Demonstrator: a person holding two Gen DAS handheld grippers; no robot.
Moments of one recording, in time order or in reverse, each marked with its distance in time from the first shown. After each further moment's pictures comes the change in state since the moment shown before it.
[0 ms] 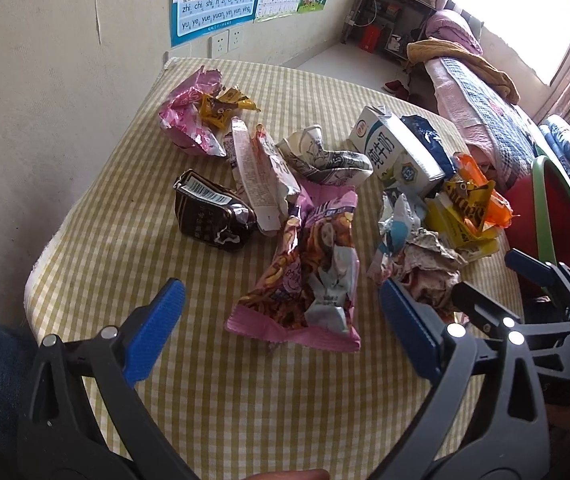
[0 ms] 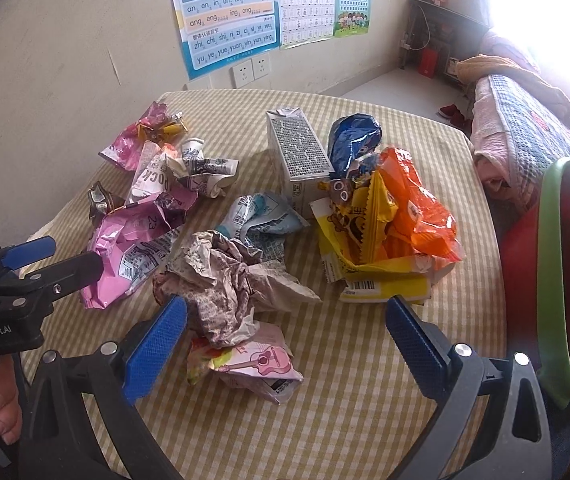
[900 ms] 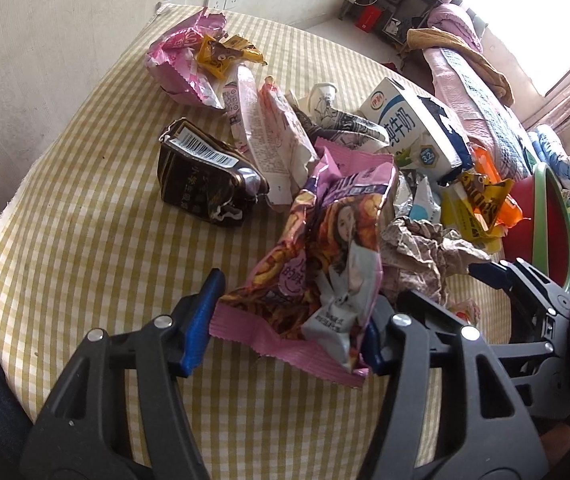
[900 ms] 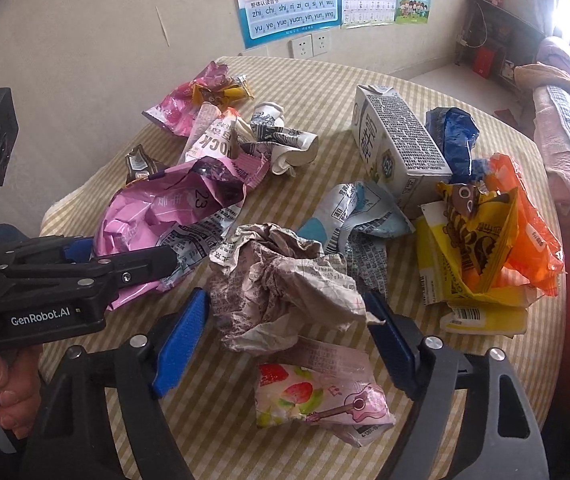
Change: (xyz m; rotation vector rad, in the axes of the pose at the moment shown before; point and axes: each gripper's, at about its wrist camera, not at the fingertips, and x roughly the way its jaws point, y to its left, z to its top) left arm 0.031 0.026 -0.005 -0.075 0.108 -0.112; right arm 0.039 0.040 0.008 -0.114 0.075 0.134
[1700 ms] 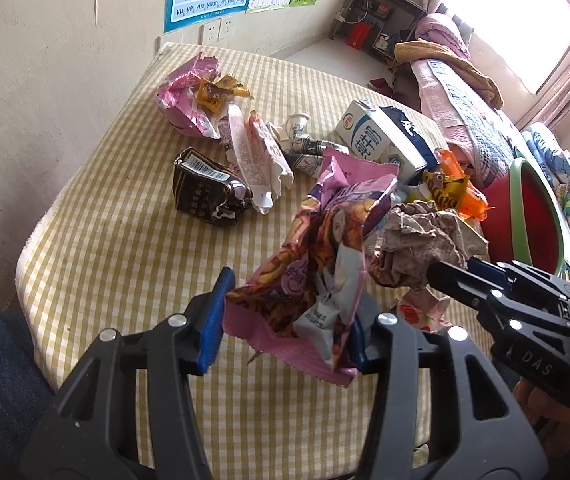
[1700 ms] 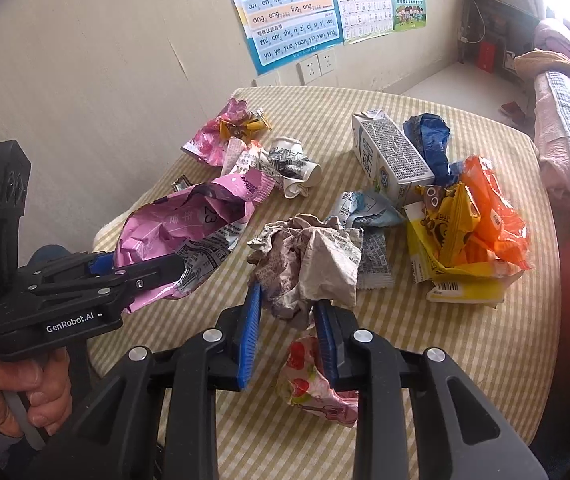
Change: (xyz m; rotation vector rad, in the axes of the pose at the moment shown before) left arm -0.052 -0.015 -0.017 0.045 -0.094 0.019; right arm -0.062 -0.009 -0.012 0.071 -0.067 0.111
